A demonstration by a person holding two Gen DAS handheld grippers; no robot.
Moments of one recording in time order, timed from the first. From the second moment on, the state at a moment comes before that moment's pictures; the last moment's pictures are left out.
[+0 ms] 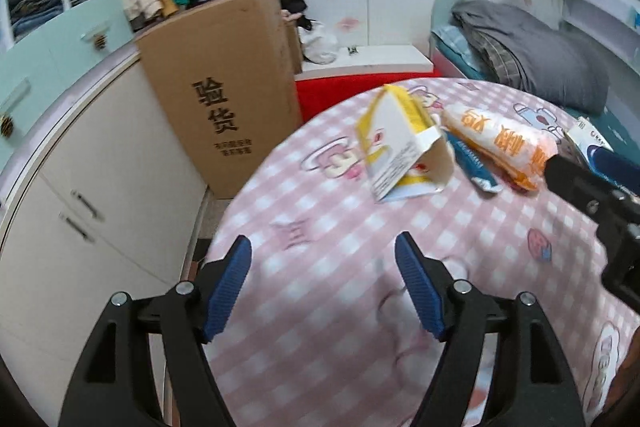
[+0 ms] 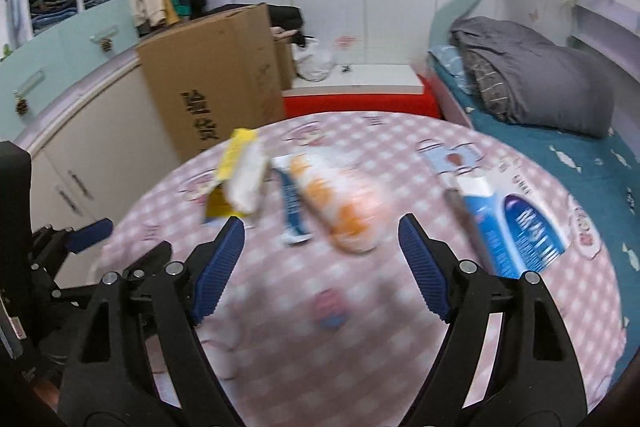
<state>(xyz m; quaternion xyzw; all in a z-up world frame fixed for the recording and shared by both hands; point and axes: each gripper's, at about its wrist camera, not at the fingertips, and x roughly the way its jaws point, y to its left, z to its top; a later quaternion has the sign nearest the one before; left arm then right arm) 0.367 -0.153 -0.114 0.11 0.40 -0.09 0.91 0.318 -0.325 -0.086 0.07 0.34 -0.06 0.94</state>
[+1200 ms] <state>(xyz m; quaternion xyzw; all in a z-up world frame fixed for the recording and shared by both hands) 0.349 -0.105 -0.073 0.00 0.34 -0.11 0.93 0.320 -0.276 -0.049 0.09 0.33 0.04 0.94</state>
